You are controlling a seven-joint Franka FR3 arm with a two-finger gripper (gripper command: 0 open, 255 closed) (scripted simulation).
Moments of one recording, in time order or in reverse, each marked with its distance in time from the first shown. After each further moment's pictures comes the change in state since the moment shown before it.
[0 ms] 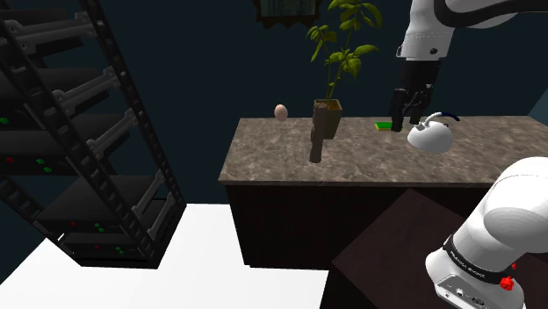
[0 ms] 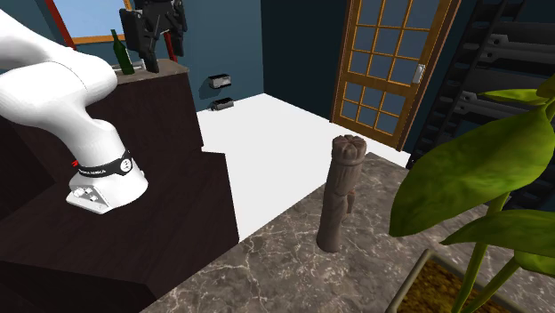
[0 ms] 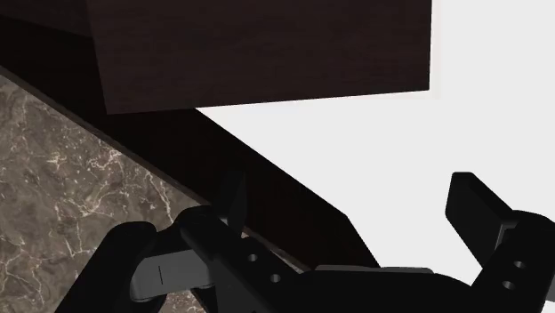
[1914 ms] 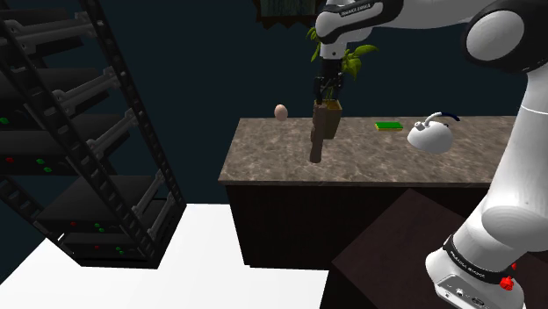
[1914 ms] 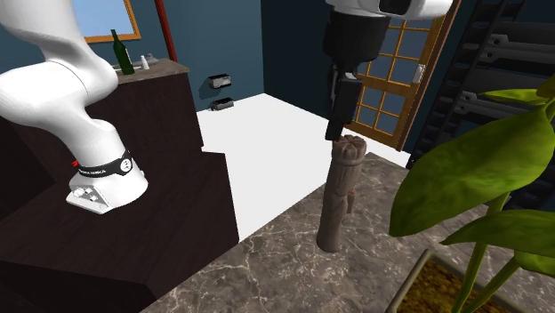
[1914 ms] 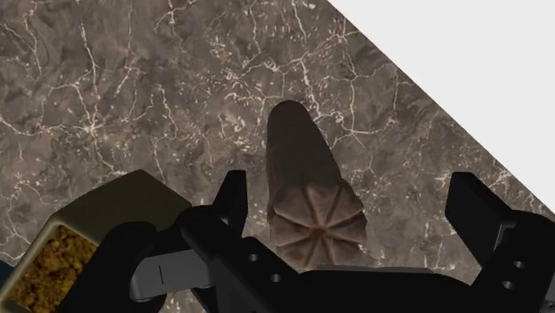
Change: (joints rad) arm -0.026 1.037 -0.113 0.831 0.028 0.270 -0.234
